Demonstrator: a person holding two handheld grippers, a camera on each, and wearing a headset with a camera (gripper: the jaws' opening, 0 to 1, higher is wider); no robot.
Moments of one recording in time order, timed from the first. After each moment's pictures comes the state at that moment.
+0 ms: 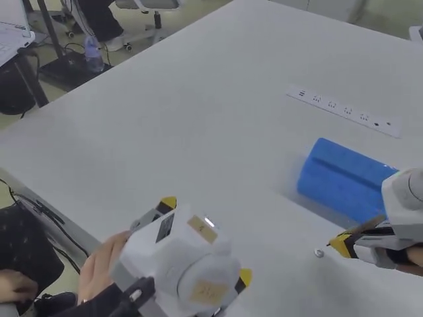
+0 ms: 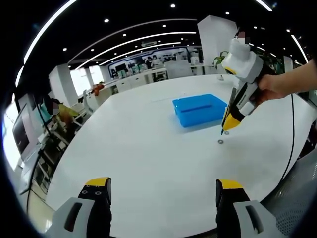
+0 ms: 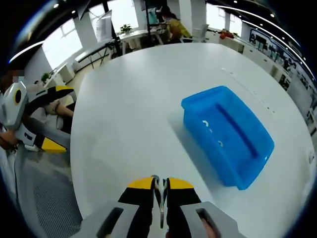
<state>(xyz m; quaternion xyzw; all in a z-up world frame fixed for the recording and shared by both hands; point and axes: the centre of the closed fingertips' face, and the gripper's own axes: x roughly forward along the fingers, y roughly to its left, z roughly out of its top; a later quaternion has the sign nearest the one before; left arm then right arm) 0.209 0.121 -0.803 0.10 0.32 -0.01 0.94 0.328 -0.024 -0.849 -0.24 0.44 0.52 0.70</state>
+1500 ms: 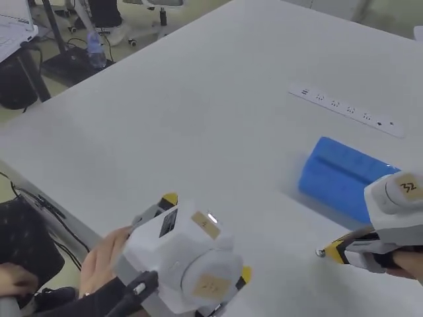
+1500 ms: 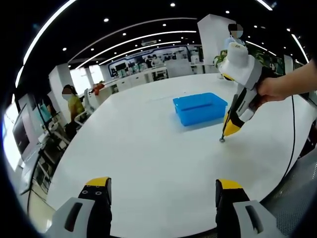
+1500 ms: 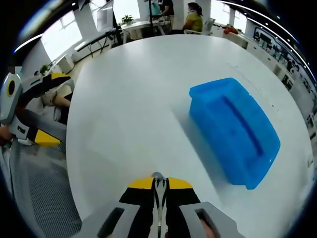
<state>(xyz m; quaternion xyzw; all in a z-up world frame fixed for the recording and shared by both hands) 0.208 0.122 -0.805 0.10 0.32 -0.01 0.94 0.321 -0.025 -0.864 -0.27 0.45 0.51 0.68</state>
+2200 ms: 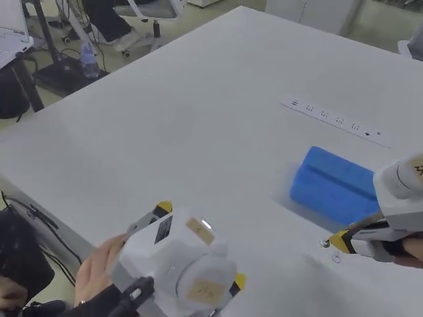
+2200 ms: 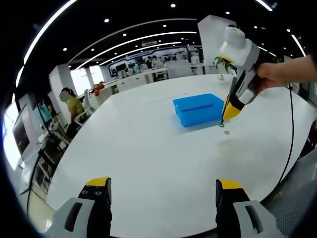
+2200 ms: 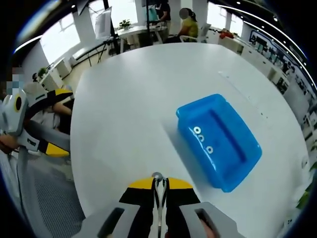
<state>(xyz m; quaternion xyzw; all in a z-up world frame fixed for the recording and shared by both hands) 0.209 0.122 -0.803 0.10 0.32 -0.01 0.94 0.337 -0.027 -0.821 -0.27 0.44 0.50 0.70</state>
